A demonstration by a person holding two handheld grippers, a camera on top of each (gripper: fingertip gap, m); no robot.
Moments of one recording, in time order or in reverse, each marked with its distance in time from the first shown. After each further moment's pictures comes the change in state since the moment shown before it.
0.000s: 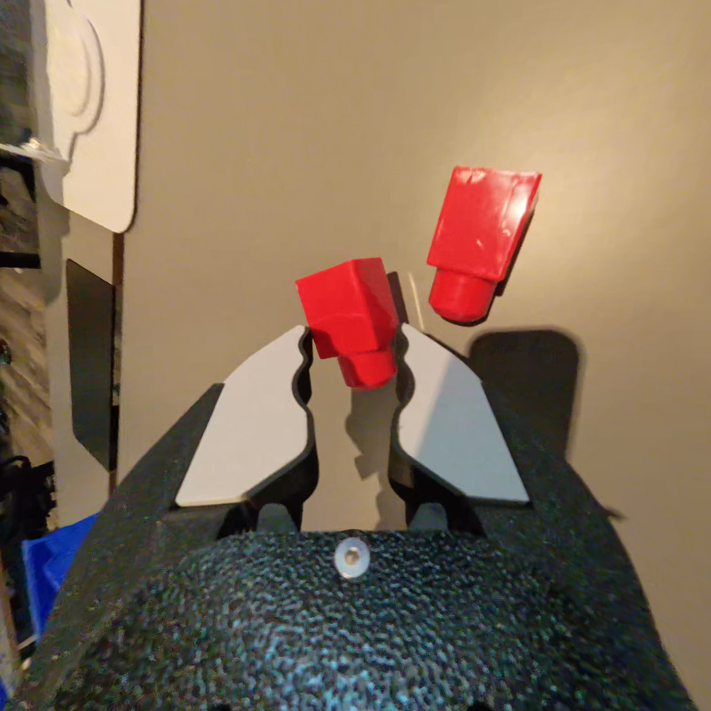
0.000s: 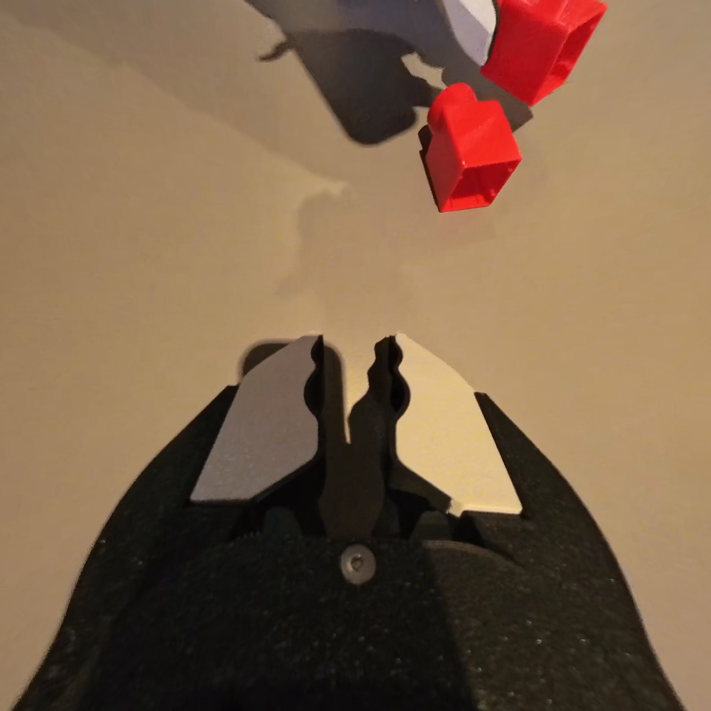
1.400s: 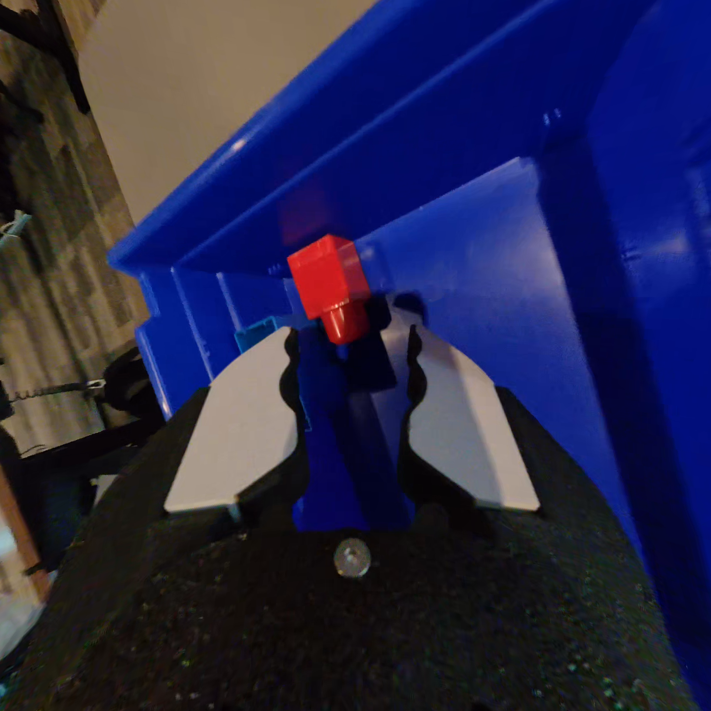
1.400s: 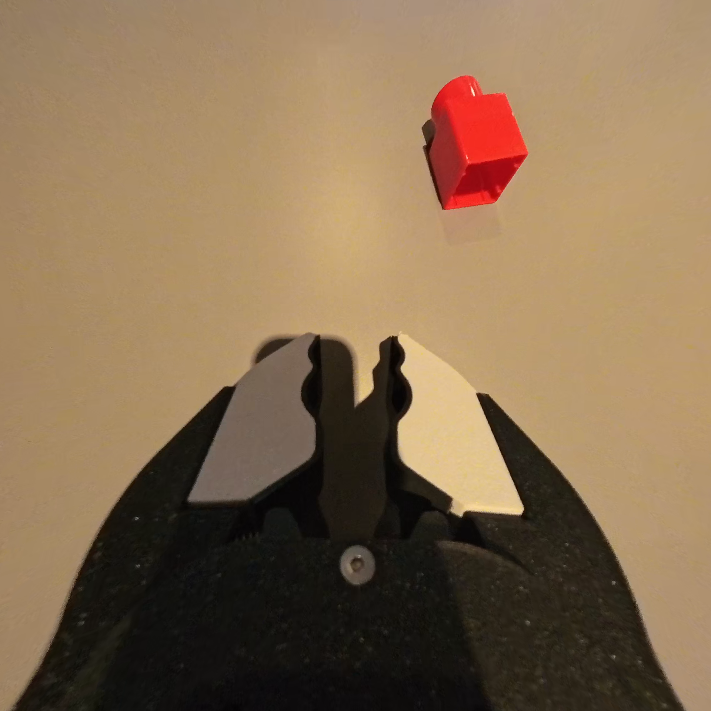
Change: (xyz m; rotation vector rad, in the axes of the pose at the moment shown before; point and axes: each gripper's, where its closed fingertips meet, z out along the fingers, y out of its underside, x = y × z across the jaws) left arm -0.236 0.342 -0.020 -0.384 -0.246 -0.736; right arm 0.000 0.001 0.001 -0.011 -0.029 0.012
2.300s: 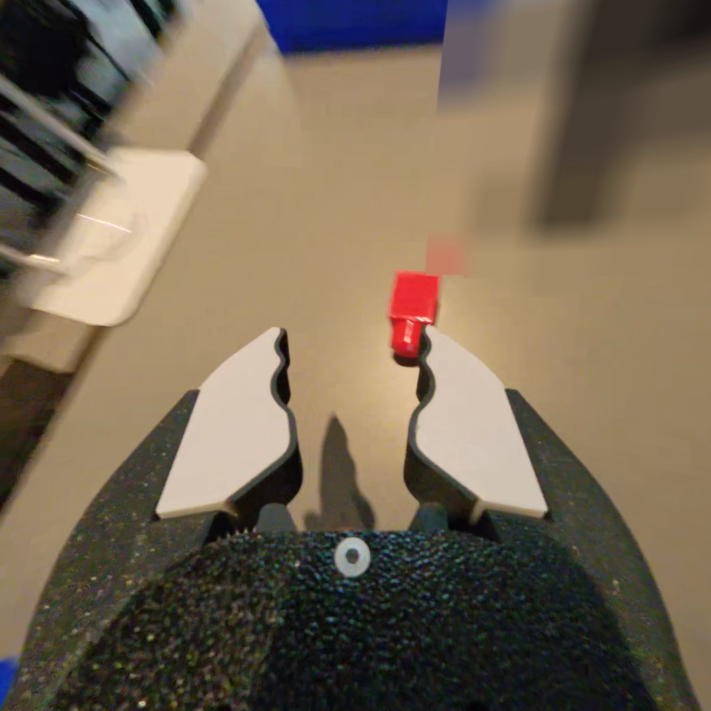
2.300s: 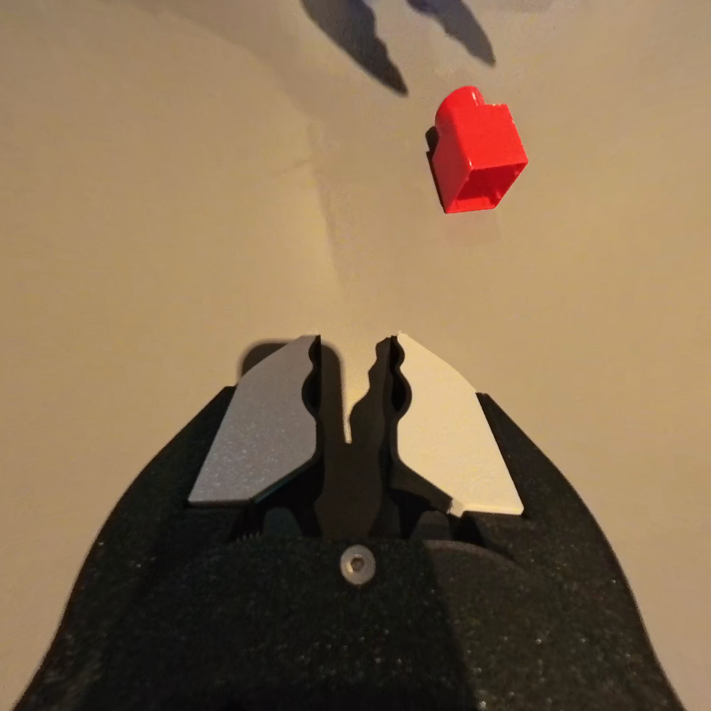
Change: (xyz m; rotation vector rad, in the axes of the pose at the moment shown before) left arm 0.365 -0.078 -0.208 0.808 0.692 0.559; right arm -0.002 0.000 -0.003 0.014 0.016 -0.033
